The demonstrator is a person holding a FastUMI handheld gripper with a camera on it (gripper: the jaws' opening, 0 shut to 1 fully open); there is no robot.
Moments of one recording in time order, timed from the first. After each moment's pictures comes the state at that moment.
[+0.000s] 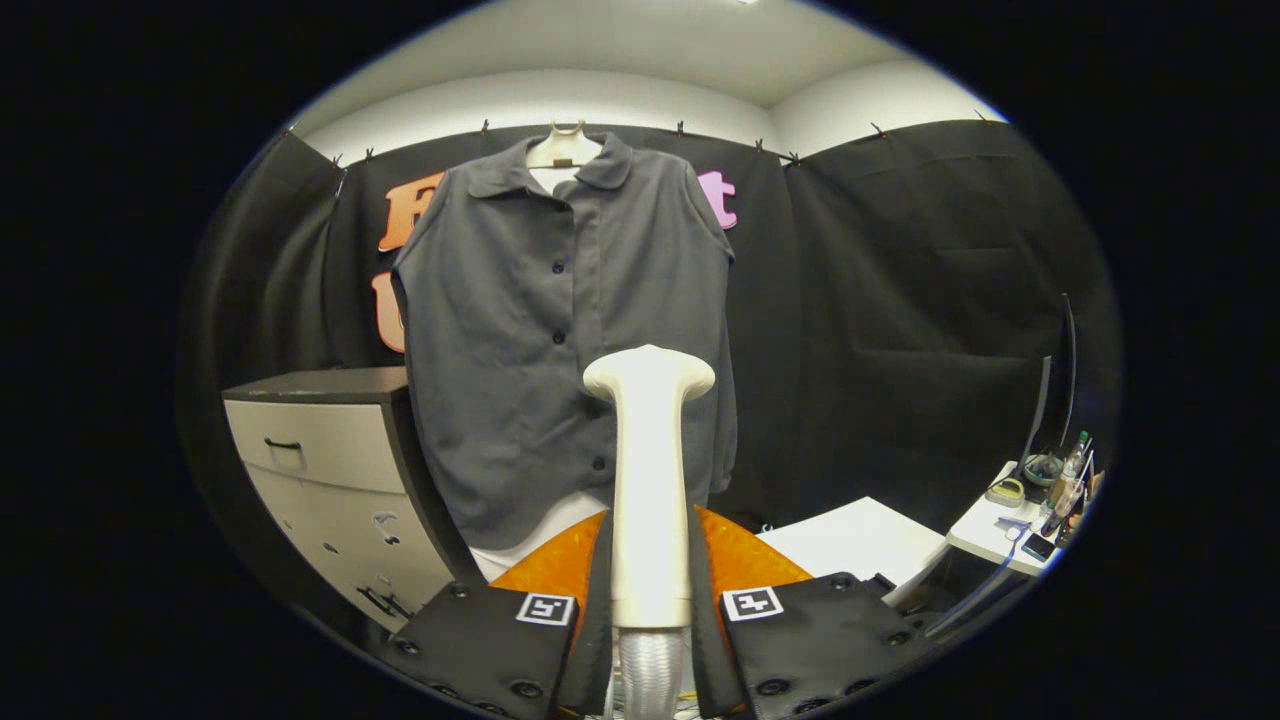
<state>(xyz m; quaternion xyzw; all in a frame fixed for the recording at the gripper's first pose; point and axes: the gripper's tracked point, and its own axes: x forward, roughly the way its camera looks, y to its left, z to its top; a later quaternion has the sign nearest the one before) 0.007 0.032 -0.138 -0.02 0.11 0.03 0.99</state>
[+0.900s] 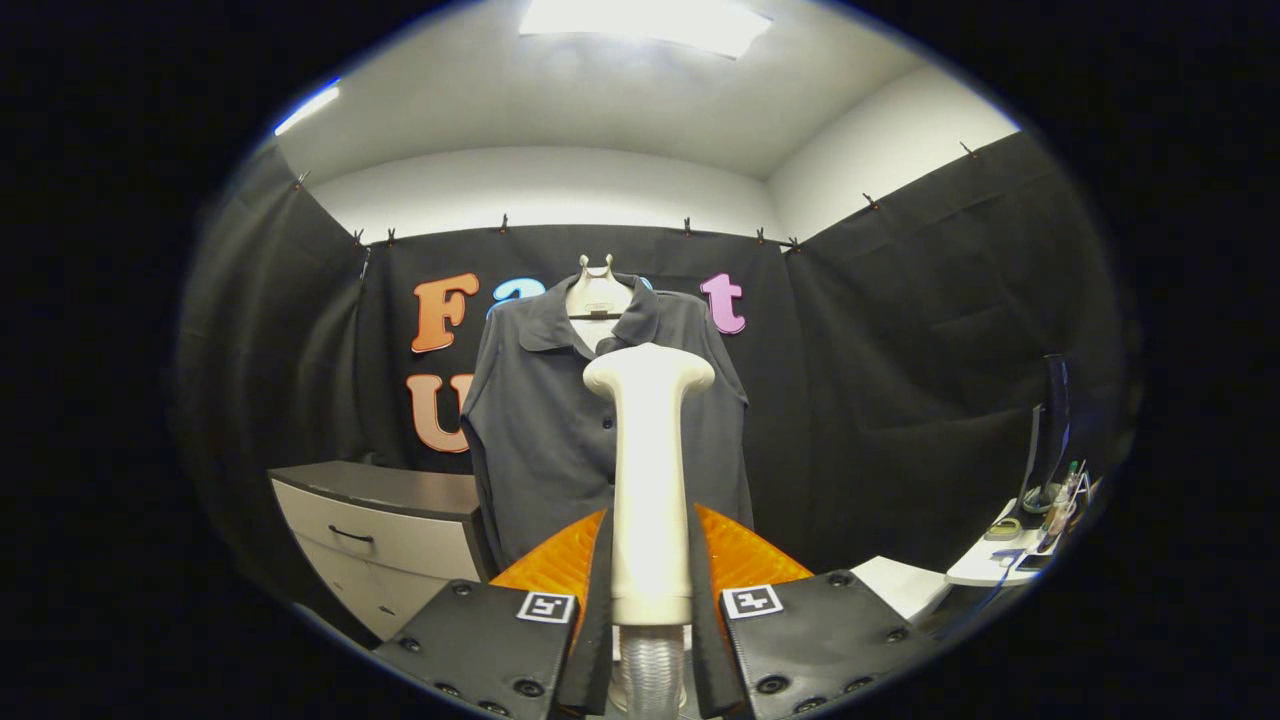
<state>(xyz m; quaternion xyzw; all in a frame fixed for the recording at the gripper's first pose) -0.051 0.061 -0.010 -0.01 -0.01 0.05 1.00</state>
